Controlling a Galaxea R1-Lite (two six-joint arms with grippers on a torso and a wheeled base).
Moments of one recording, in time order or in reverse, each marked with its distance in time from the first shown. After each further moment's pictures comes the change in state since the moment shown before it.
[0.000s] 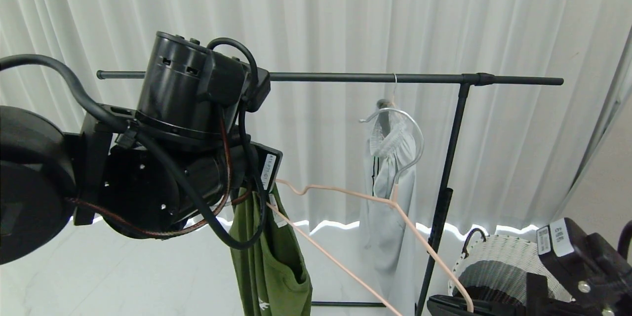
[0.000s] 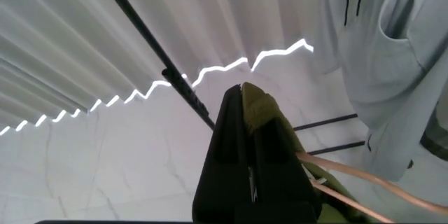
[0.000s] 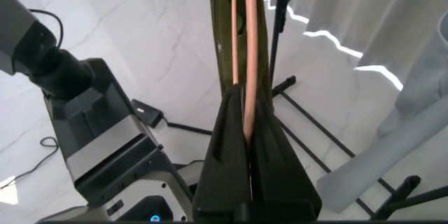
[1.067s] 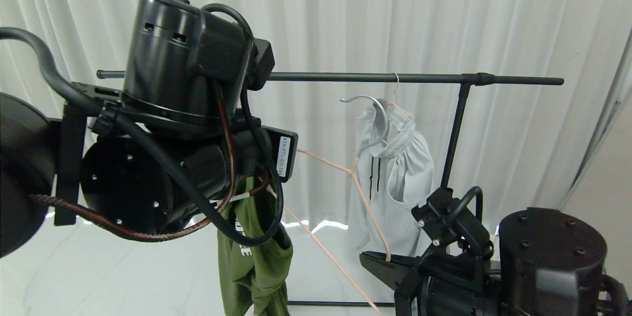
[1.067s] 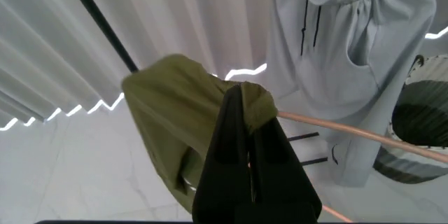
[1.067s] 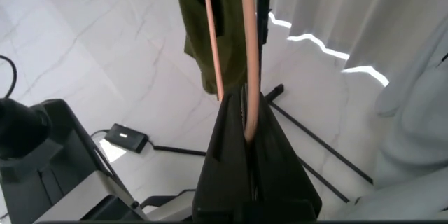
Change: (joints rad) left arm -0.081 -0.004 -0.069 0.000 0.002 -0.113; right arm -0.083 0.386 -0.139 -0.241 -0.002 0.030
